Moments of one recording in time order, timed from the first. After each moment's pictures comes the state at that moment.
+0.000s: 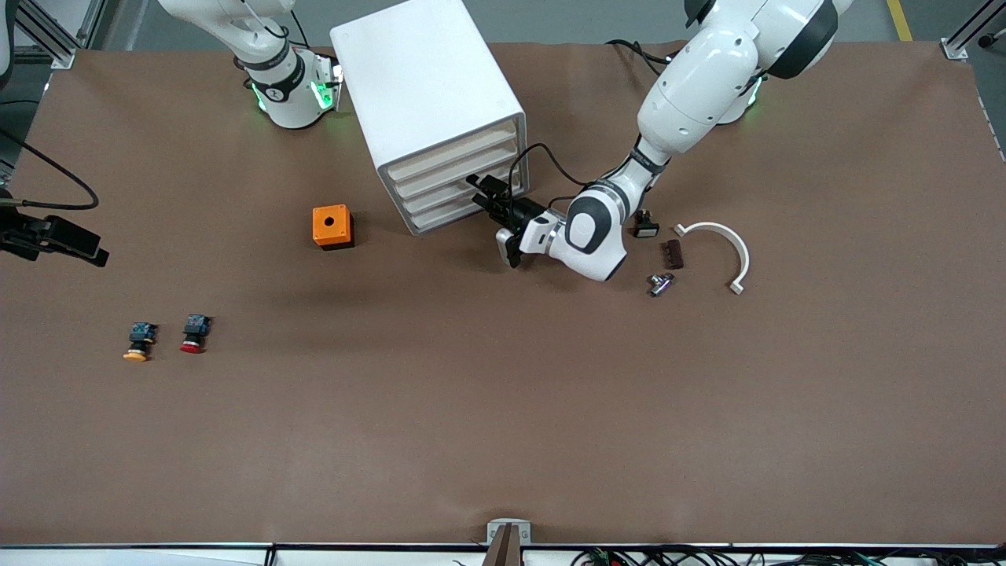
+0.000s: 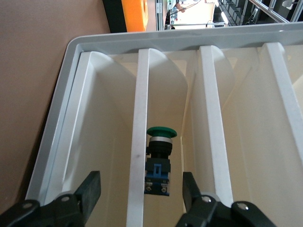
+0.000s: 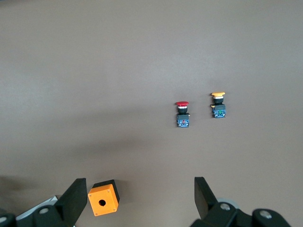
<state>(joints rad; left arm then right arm) -0.52 0.84 -0.25 -1.81 -1.49 1.86 1.07 0.06 0.16 -0.14 -1.40 0.03 1.56 0.03</state>
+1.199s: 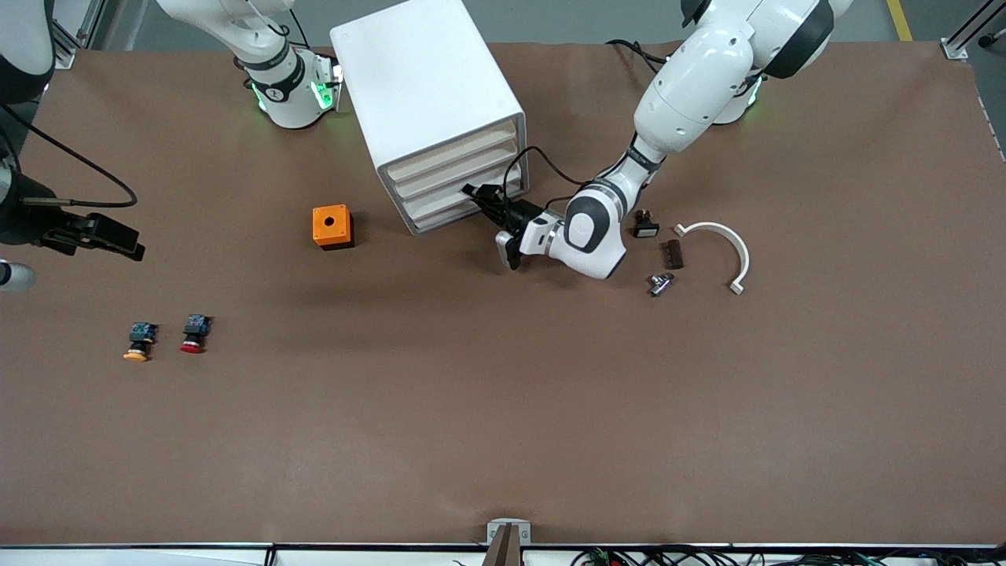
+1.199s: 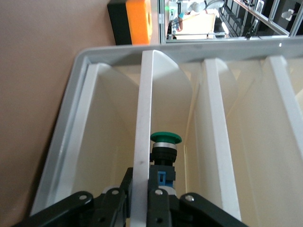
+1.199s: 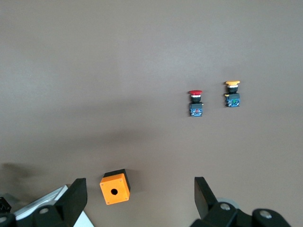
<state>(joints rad) -0.52 0.85 -0.22 -1.80 -1.53 1.87 1.06 0.14 0.17 -0.13 -1.40 0.03 1.51 0.12</state>
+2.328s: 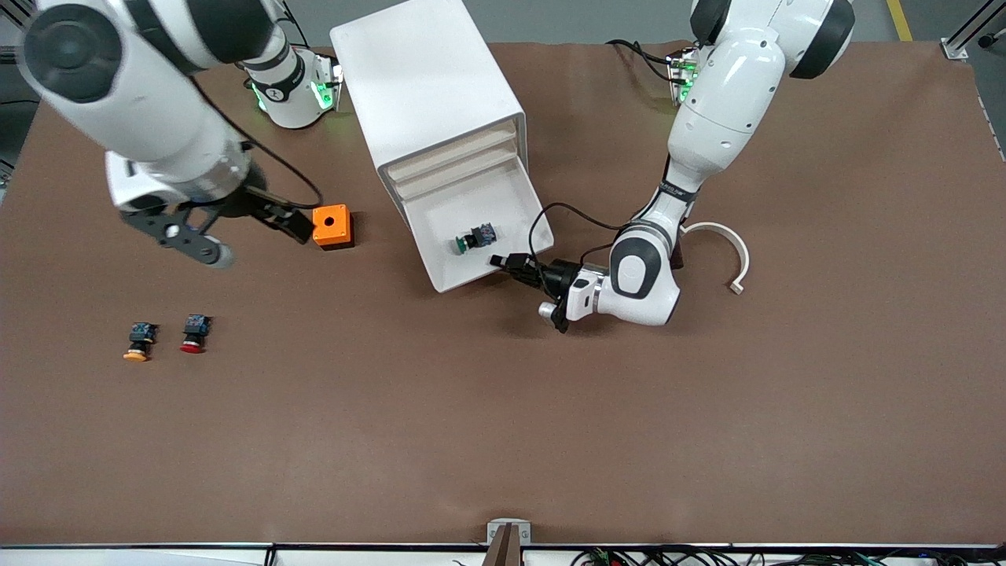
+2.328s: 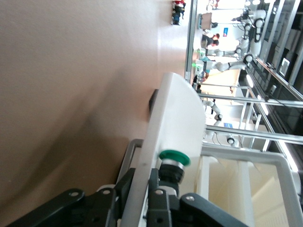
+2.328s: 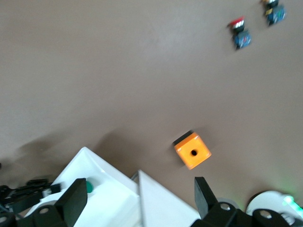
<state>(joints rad) -0.51 0.86 -0.03 -1.65 -1.53 1.89 0.82 0.53 0.20 -0.13 -1.41 0.03 1.51 0.92</state>
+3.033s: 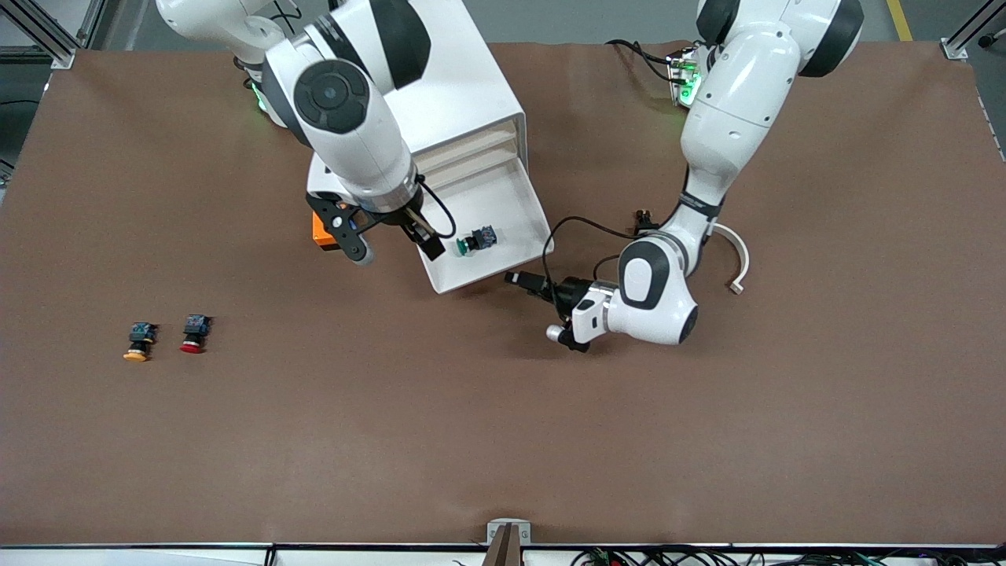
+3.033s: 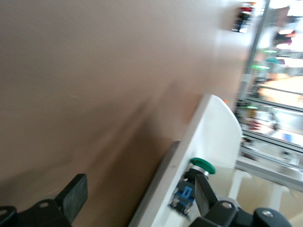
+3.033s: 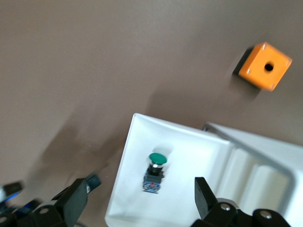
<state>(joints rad) -0.45 0.82 -0.02 -1.51 -1.11 1.95 0.42 0.72 0.34 -0.13 -1.48 0.14 1.77 1.54</state>
